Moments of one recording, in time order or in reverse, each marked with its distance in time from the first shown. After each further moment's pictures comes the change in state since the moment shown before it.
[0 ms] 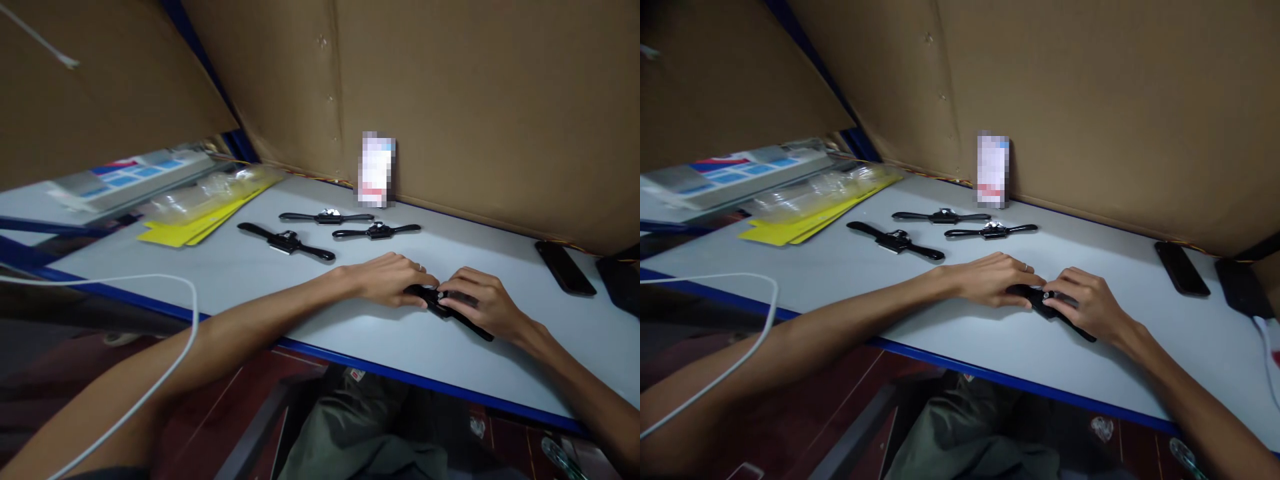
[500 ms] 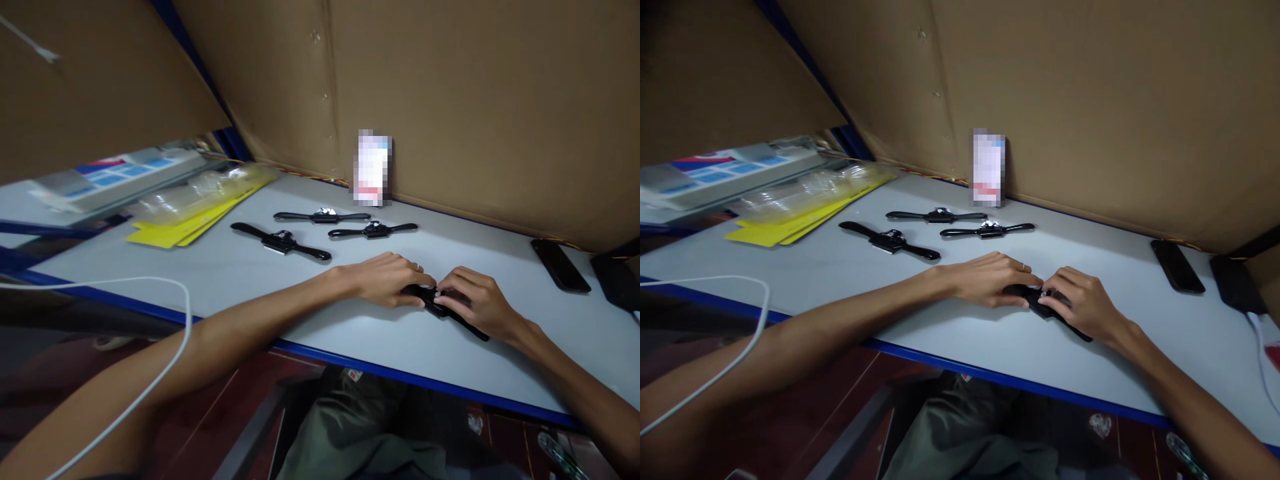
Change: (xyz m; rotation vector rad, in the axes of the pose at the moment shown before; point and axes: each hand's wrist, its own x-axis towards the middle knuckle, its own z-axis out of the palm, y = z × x) left_hand 0.000 0.000 -0.001 0.014 -0.011 0.007; right_hand 0.000 -0.003 0.004 -0.031 -0.012 0.040
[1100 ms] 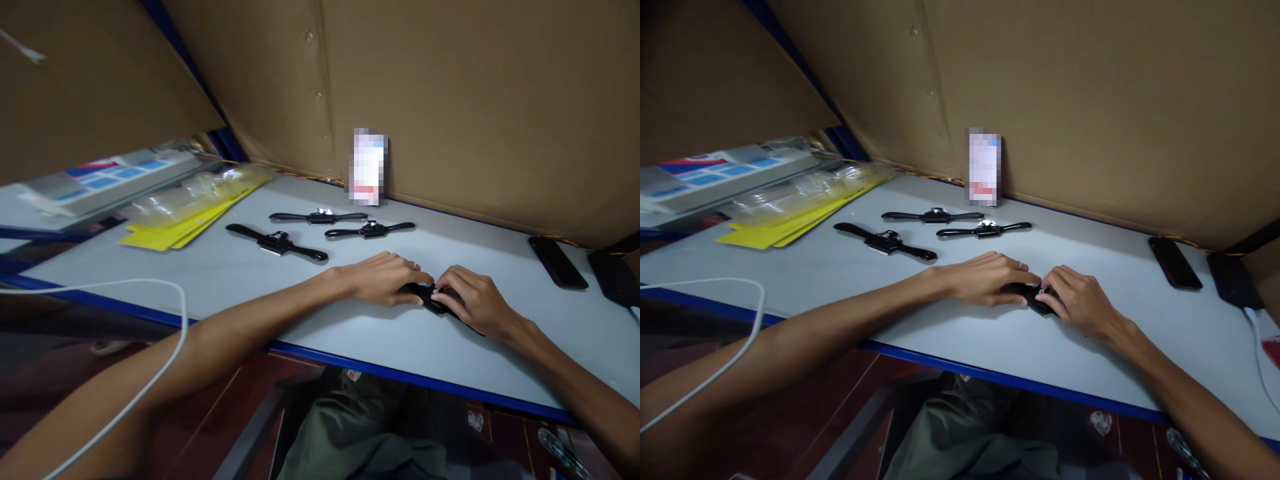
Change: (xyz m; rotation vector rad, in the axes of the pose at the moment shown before) left_hand 0.001 -0.002 0.004 0.010 0.017 -0.012; right_hand -0.001 -0.001 0.001 -0.099 -0.032 0.020
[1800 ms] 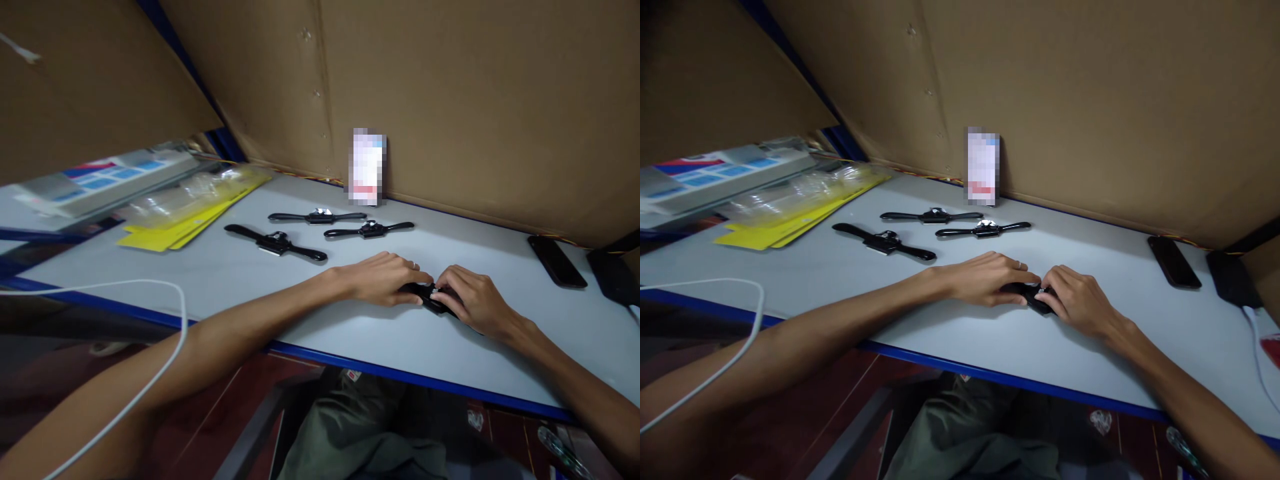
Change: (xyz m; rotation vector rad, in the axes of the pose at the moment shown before) left_hand 0.001 0.002 -0.002 0.004 -0.006 -0.008; right_hand 0.001 -0.002 0.000 -0.017 -0.007 0.007
